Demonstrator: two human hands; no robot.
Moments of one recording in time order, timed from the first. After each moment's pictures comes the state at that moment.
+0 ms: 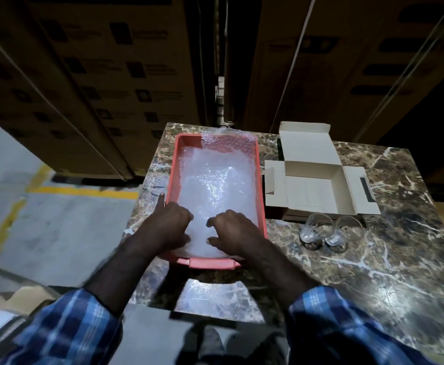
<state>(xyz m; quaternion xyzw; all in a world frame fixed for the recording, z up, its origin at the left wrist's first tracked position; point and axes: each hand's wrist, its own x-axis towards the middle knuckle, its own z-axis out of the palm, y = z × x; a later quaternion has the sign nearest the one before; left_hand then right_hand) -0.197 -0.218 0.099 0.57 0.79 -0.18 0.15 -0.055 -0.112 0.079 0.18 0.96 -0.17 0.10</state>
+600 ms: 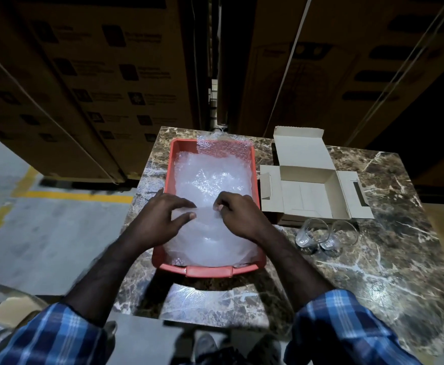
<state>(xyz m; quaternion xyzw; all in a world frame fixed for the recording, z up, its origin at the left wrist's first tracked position) -0.213 -0.227 0.111 0.55 0.78 0.29 0.12 -0.057 -0.079 0.109 0.30 0.87 -0.39 -0.03</state>
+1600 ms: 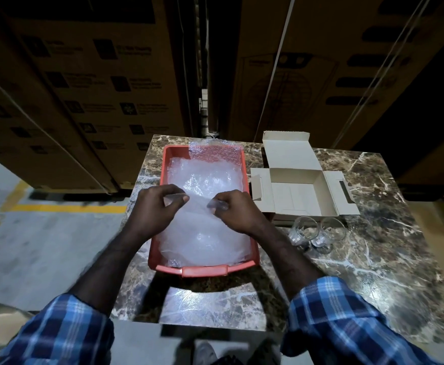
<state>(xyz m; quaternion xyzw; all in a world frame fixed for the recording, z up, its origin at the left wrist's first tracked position) -0.214 -0.214 0.121 0.46 0.79 0.39 0.11 -0.051 -0.073 0.116 0.31 0.86 -0.41 -0.07</state>
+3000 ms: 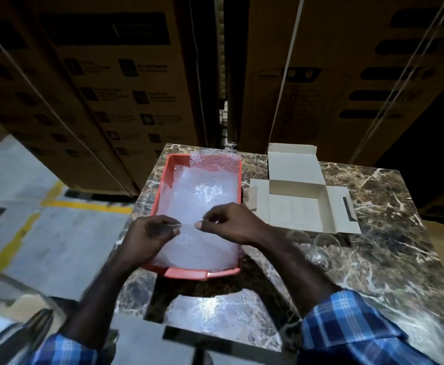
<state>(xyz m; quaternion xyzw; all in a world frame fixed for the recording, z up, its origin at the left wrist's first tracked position) -0.162 -0.244 0.111 0.35 0.79 0.47 0.21 -0.013 -0.054 0.143 0.20 0.87 -0.44 0.03</state>
